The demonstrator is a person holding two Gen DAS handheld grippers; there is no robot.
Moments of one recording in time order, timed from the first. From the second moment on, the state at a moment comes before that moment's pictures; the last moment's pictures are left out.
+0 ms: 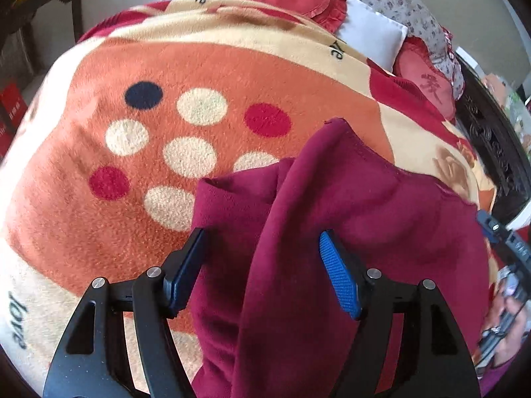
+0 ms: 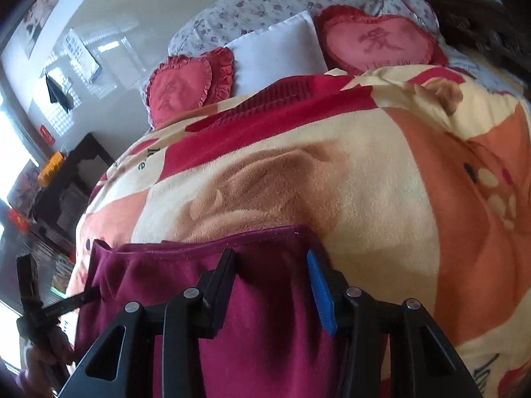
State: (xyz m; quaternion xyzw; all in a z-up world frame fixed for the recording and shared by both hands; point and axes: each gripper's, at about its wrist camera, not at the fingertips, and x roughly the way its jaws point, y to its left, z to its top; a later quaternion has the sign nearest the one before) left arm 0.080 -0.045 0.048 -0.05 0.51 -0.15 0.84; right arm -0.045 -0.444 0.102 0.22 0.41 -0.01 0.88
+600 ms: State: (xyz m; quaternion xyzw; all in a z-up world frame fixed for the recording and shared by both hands) left arm 0.002 -0.025 0.088 0.00 0.47 -0.17 0.87; right arm -0.196 -0.409 0.116 0.20 0.44 0.04 0.88
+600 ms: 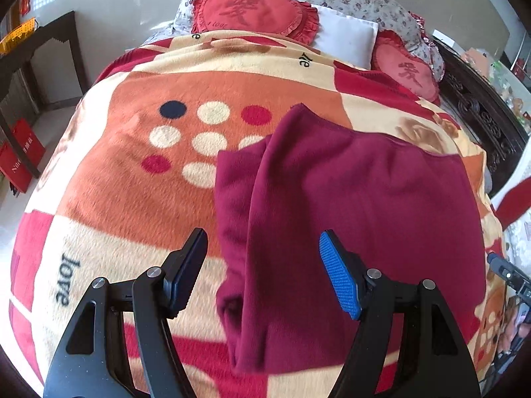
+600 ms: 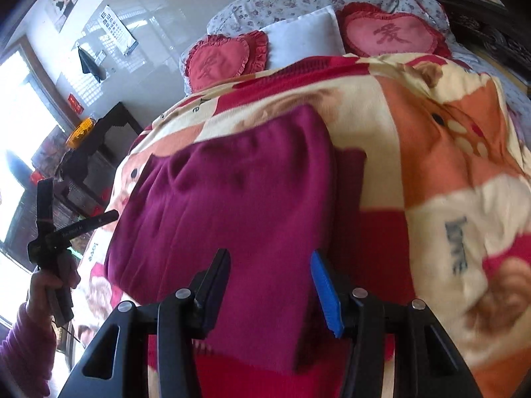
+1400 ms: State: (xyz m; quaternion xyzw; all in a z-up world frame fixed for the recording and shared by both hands) left arm -0.043 0.000 0.043 -0.08 0.51 -0.27 0.81; right arm -0.212 -0.389 0.090 0.18 0.45 0.05 0.88
